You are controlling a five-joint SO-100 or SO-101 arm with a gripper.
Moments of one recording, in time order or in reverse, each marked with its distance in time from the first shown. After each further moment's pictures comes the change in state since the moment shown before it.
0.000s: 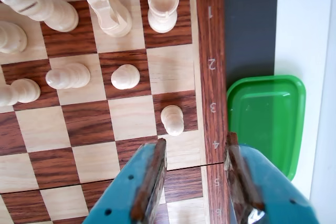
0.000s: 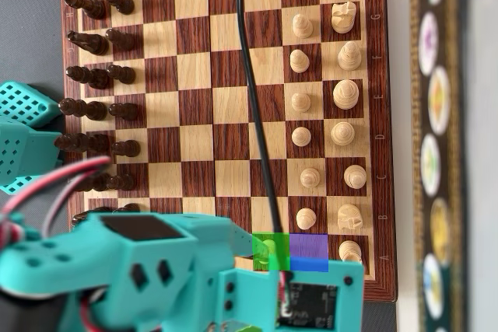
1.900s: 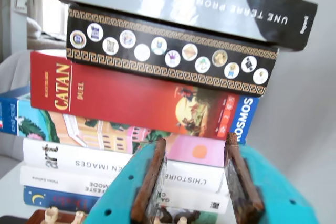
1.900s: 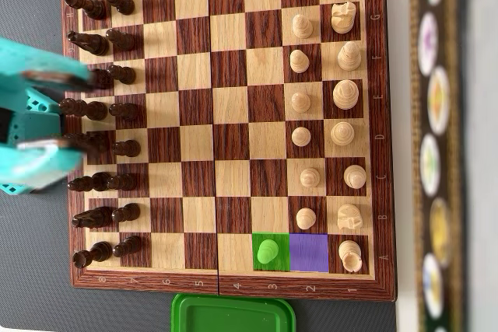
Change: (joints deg) arm -22.1 105.6 92.1 -73.7 5.7
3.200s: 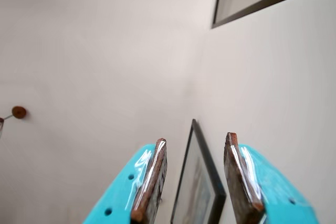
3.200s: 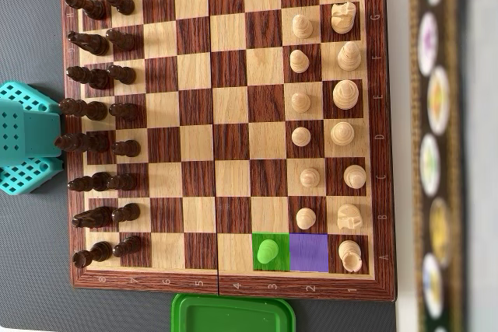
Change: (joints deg) arm -0.3 1.6 6.9 -91.4 0.0
